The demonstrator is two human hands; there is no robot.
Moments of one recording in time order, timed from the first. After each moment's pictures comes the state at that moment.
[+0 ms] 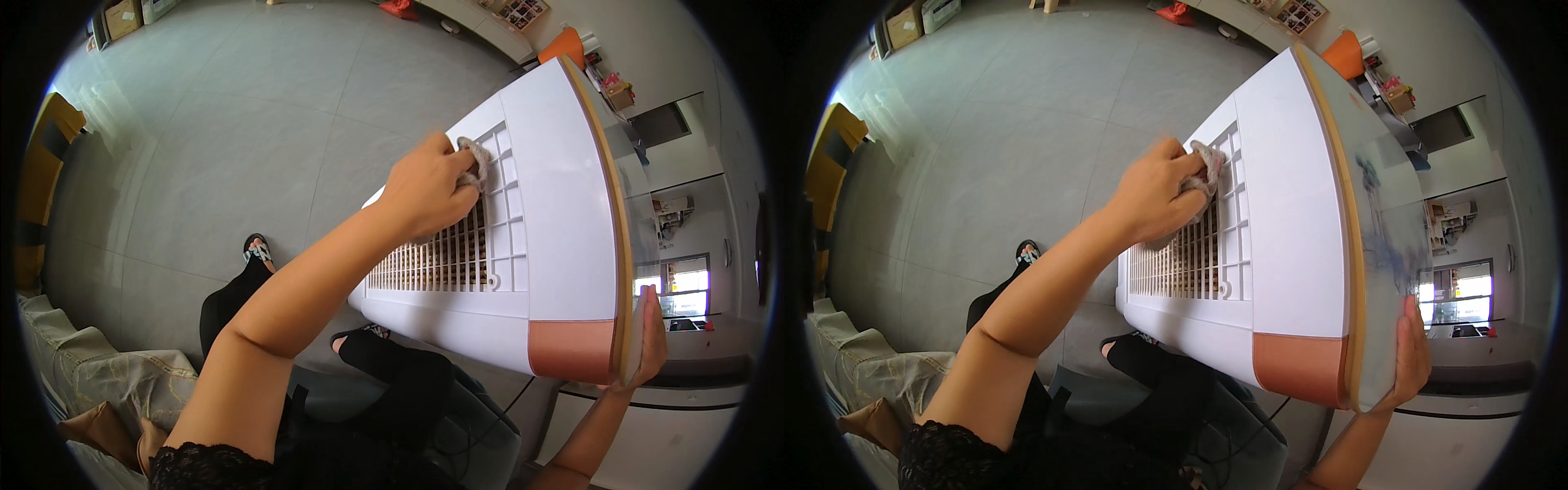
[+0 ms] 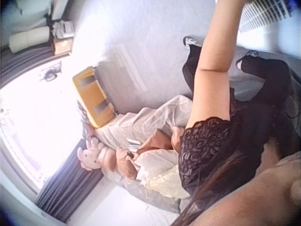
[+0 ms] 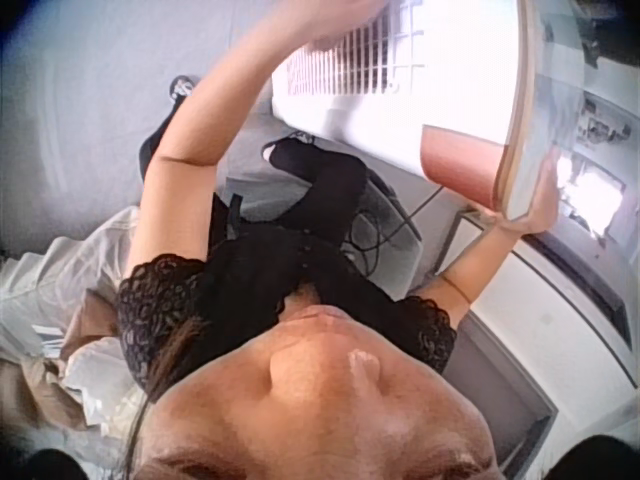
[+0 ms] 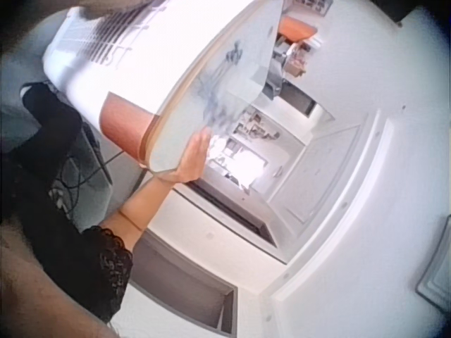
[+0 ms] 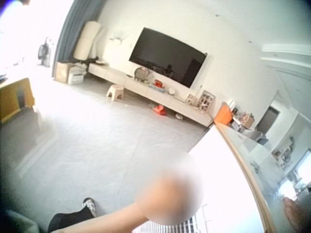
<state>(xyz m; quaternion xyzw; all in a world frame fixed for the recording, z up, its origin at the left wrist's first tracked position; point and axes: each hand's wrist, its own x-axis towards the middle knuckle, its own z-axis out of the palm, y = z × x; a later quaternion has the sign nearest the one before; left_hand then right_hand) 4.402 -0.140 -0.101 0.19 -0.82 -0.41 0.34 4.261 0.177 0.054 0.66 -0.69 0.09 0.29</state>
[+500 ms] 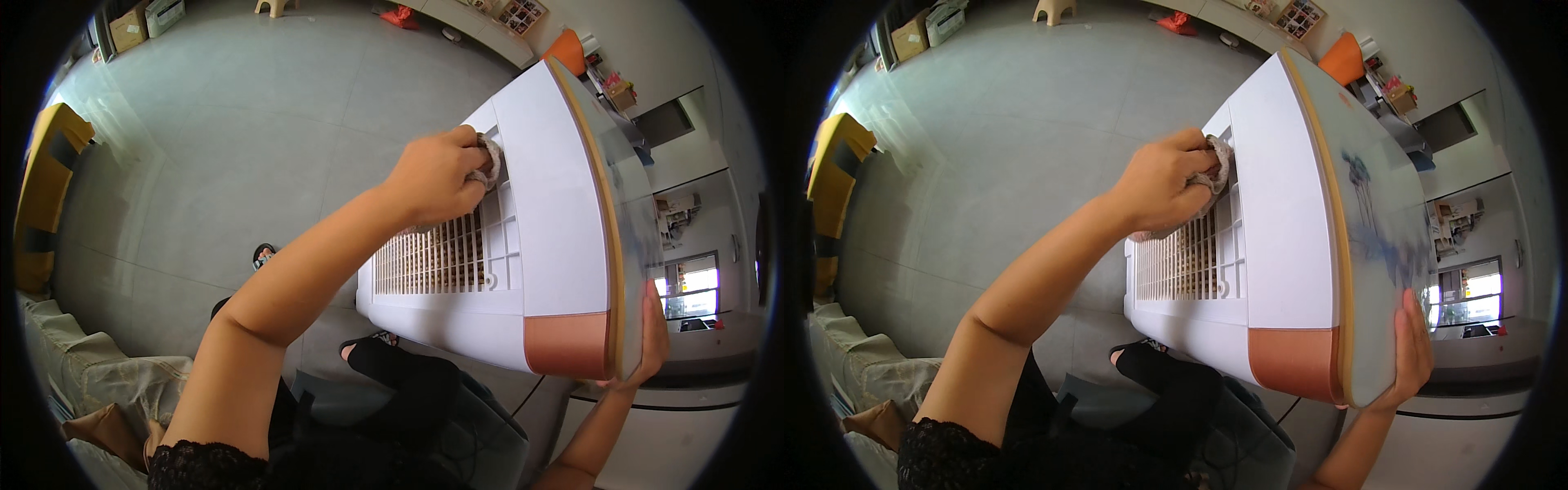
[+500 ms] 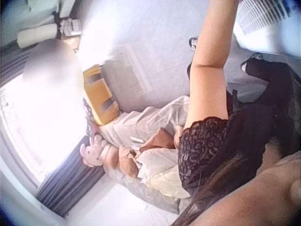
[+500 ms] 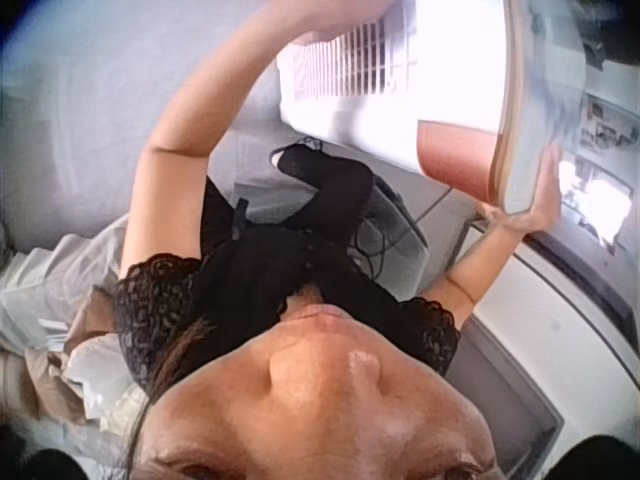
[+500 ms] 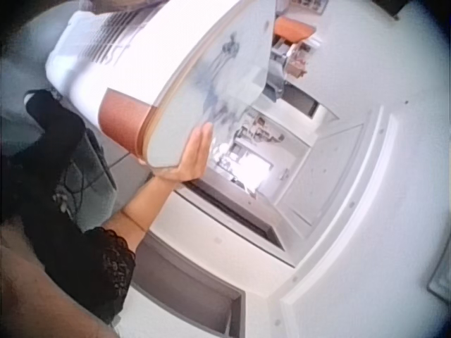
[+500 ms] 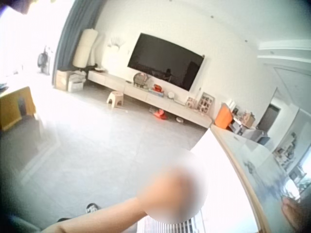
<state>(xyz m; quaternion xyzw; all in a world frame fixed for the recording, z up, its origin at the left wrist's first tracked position) 4.391 -0.158 -0.087 0.07 -0.84 -0.33 0.43 4.251 0.186 0.055 0.67 -0.68 0.11 0.27</state>
